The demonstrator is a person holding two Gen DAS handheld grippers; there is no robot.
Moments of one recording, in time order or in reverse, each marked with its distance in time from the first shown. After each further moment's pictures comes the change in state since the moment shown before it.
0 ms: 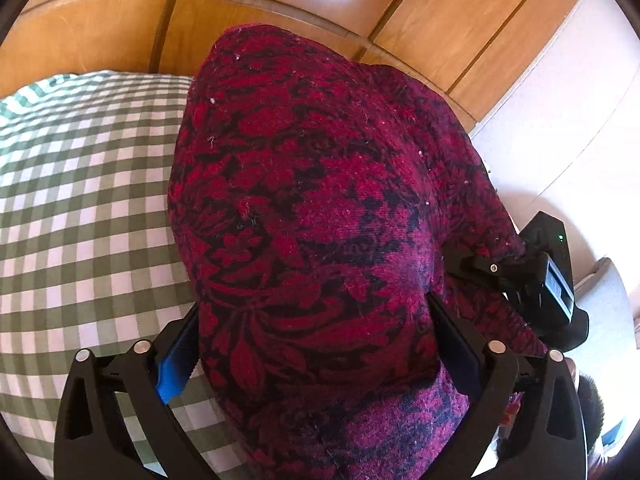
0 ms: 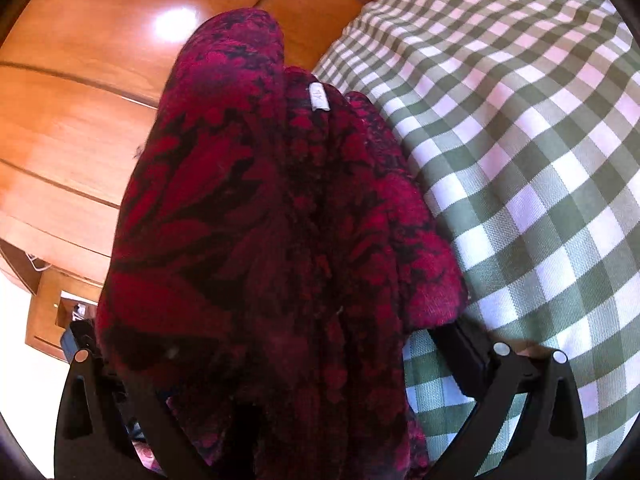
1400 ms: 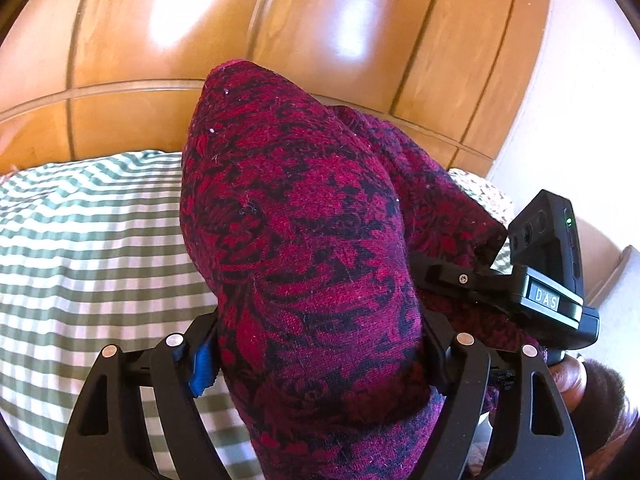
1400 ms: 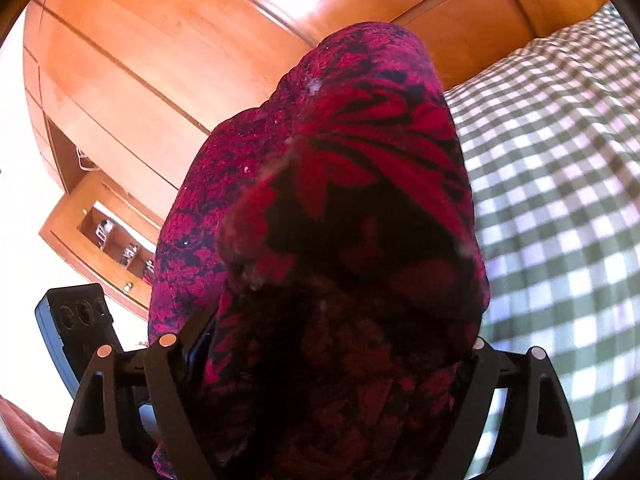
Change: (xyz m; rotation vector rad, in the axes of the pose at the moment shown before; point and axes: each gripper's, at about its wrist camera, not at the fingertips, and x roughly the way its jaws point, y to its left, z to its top) left arm -0.138 0.007 -0.064 0.085 -0.256 0.183; right arm 0.171 0.151 -0.010 -0.355 -0.002 0.163
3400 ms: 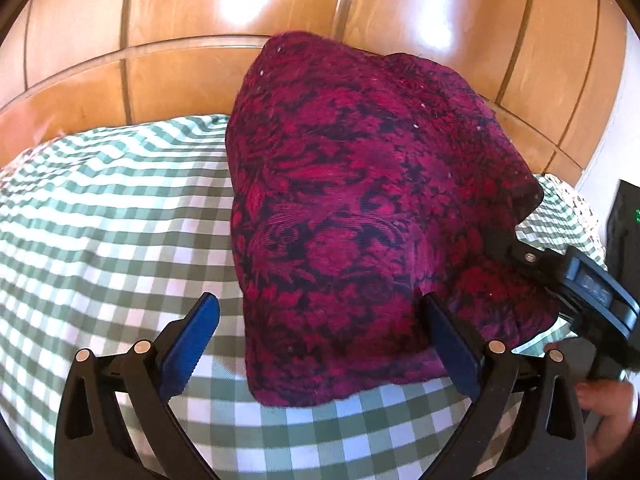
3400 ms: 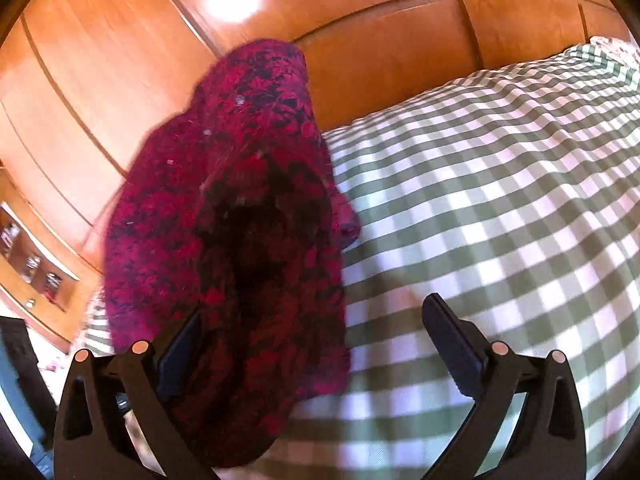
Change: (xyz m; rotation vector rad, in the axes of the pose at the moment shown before) left arm 0.075 0.050 0.007 -0.119 0.073 0.278; right arm 0.079 0.028 -0.005 -0.025 -0.078 -0.363
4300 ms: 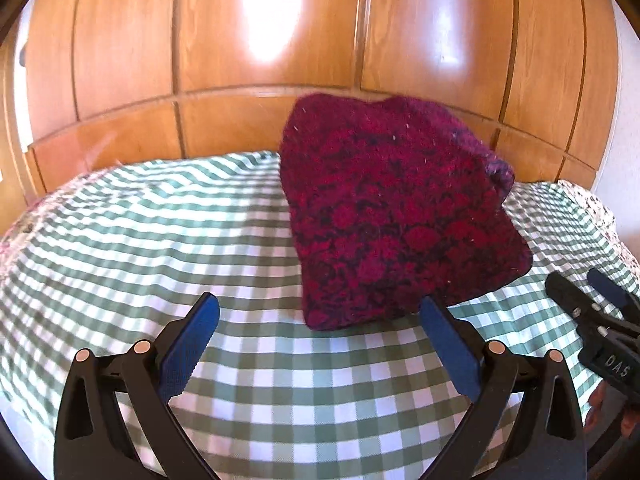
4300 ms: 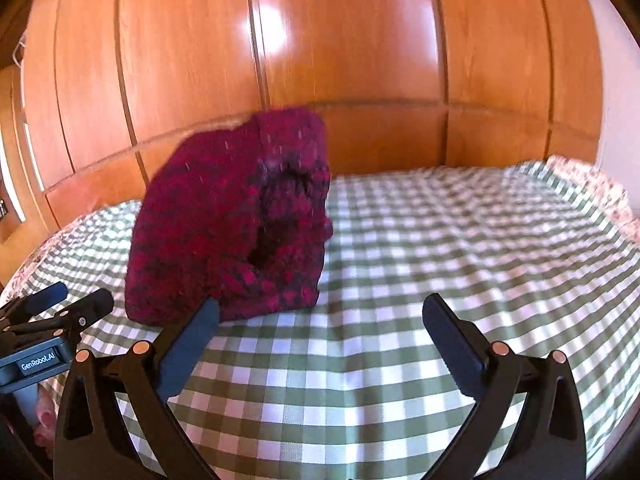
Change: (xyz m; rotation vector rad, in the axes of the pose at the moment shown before) left arm -0.098 -0.010 -0.053 0.045 -0.152 0.143; right arm -0.116 0.057 -0.073 -0.318 -0.251 -0.253
